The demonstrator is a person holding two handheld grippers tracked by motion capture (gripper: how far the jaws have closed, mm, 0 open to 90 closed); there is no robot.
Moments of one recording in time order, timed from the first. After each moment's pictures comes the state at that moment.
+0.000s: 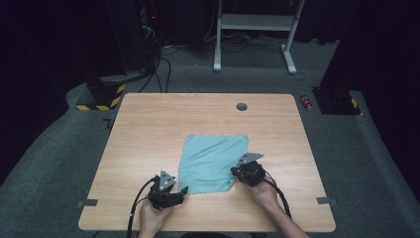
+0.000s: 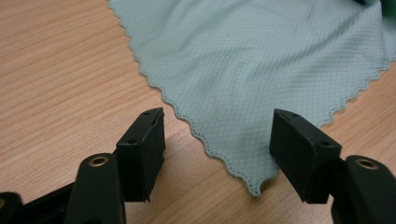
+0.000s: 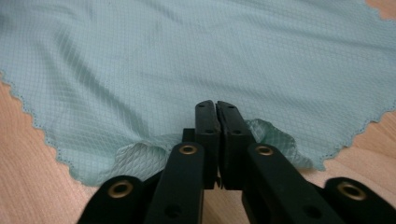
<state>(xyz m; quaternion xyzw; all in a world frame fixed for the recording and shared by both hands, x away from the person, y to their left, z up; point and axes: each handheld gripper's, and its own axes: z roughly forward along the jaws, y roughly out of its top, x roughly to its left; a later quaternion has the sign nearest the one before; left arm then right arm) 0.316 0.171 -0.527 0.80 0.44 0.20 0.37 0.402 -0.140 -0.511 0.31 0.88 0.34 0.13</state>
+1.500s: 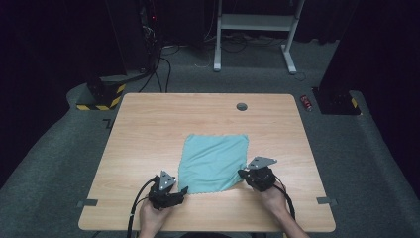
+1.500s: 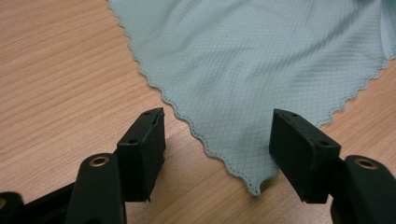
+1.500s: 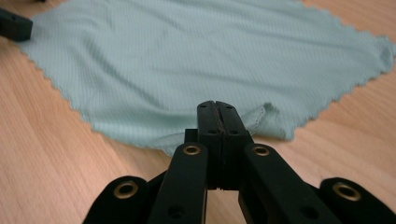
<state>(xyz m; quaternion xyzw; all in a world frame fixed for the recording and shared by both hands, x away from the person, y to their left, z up) 0.315 0.170 -0.527 0.80 0.44 0.20 0.37 0.381 -0.163 -0.494 0.31 0.87 0.37 0.14</state>
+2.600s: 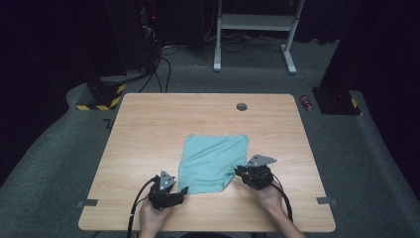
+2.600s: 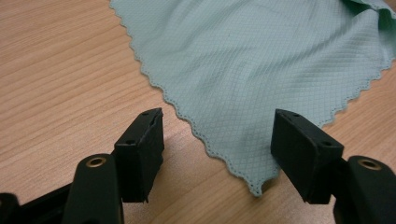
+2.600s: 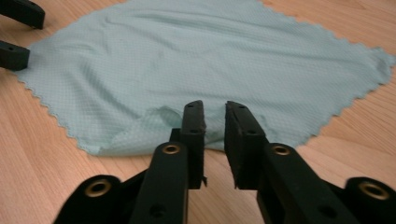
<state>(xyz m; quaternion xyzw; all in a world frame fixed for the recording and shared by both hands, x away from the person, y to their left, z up) 0.315 0.170 -0.527 0.79 0.44 0.20 0.36 0.384 -0.156 -0.498 0.33 0.85 0.39 0.15</state>
